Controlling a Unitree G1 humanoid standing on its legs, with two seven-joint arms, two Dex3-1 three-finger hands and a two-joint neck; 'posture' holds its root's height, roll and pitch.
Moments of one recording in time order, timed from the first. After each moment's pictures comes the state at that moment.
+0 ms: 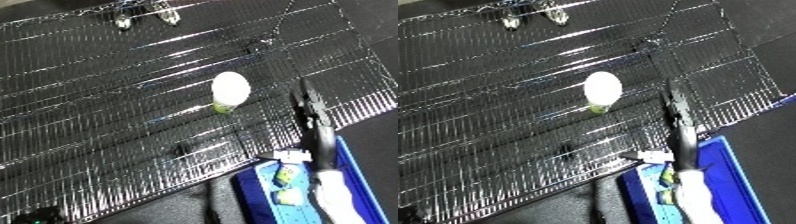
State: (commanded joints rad) left arm -0.16 0.42 -0.09 0.13 -0.76 0.02 -0.11; right arm -0.33 -0.49 0.03 0.26 0.36 -0.36 -0.30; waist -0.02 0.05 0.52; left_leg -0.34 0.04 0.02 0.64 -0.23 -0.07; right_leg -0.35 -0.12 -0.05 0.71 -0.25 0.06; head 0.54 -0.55
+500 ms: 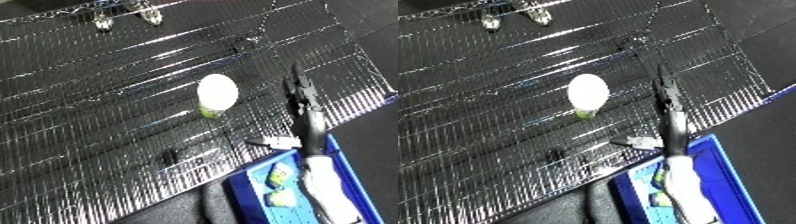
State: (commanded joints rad) left arm -0.19 0.47 -0.13 0.12 -0.77 0.04 -0.07; right arm -0.49 -0.55 0.04 0.28 0.34 -0.25 -0.34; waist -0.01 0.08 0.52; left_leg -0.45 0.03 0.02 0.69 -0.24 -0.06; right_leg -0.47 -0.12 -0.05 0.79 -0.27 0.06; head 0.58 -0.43
